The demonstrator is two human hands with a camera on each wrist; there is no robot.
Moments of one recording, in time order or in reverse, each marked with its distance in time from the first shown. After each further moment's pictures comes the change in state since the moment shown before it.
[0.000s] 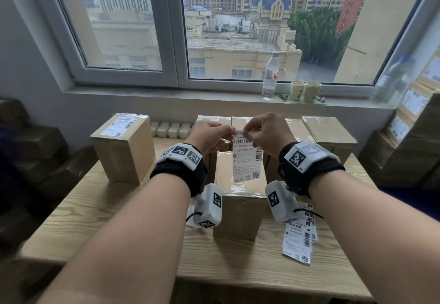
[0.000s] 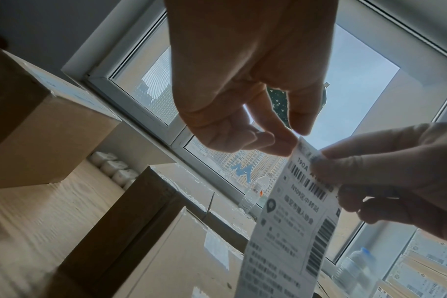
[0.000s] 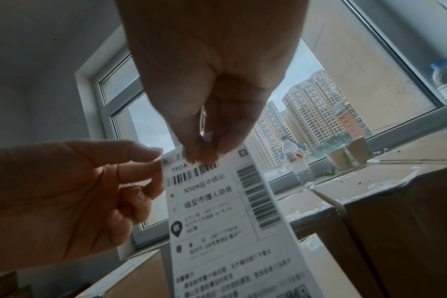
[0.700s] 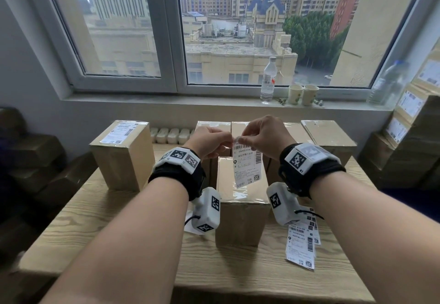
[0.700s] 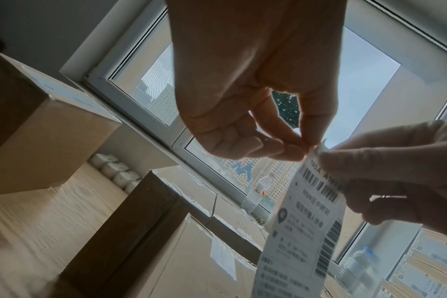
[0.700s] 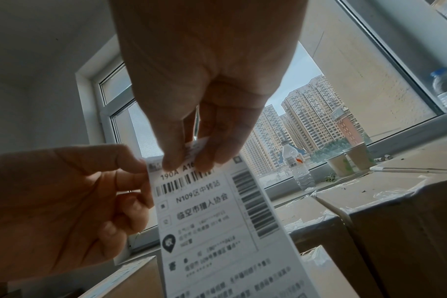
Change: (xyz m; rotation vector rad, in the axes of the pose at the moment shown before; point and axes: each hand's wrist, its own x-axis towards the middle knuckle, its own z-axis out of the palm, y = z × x) left_hand -0.001 0.006 -0.008 0.035 -0.077 -0.022; right_hand 0.004 -0.008 -0.003 -0.015 -0.060 -0.028
